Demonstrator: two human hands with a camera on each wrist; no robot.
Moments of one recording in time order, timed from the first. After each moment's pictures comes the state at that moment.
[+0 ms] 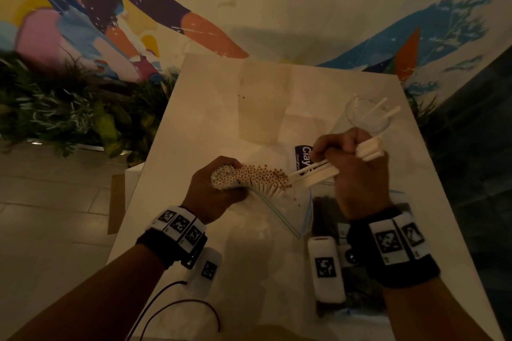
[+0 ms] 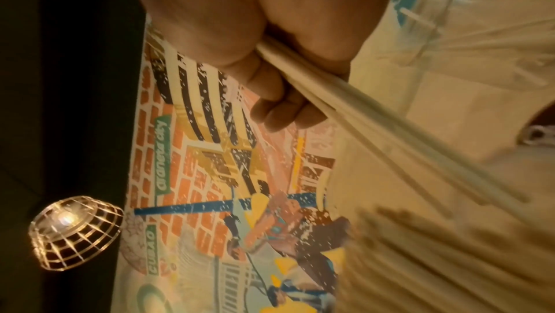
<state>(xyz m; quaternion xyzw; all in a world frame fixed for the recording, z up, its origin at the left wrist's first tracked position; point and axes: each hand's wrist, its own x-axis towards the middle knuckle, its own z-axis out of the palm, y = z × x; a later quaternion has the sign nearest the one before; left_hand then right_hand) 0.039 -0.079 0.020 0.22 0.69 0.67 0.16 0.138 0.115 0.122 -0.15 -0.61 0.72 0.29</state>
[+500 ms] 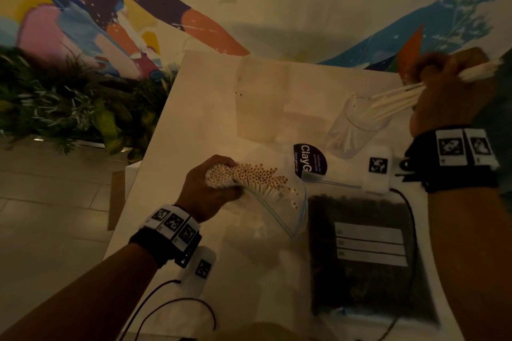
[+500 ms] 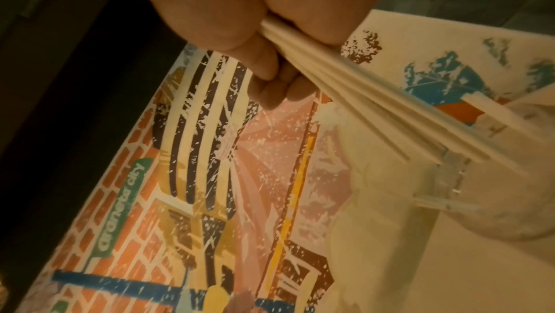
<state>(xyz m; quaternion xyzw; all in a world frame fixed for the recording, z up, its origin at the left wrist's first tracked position) 0.039 -0.082 0.015 0.21 0.69 0.68 0.16 0.105 0.237 0.178 -0.18 -0.66 0.53 0.51</state>
